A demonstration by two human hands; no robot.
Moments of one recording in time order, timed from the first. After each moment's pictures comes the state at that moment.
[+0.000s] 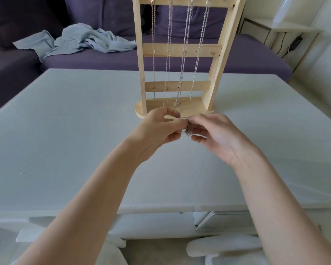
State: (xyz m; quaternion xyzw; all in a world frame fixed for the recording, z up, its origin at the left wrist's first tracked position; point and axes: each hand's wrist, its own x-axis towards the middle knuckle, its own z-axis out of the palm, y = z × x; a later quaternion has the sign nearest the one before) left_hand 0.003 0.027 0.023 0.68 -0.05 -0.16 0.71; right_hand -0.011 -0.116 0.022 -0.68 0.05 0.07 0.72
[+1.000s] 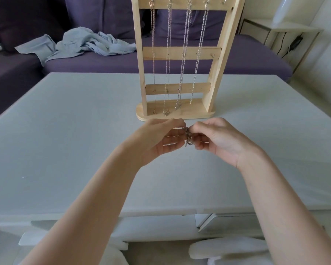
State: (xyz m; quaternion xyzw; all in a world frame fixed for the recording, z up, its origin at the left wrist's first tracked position) left_hand 0.004 0.033 0.021 0.61 0.01 -0.25 0.75; right_hand -0.012 -0.121 0.021 -0.72 0.03 0.11 0.68
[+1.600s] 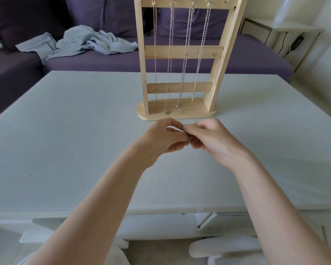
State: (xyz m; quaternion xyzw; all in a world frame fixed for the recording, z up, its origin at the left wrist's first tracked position) left_hand 0.000 0.027 0.014 0.71 -0.02 -0.21 0.68; right_hand -0.009 -0.109 0.011 -0.79 0.03 0.06 0.61
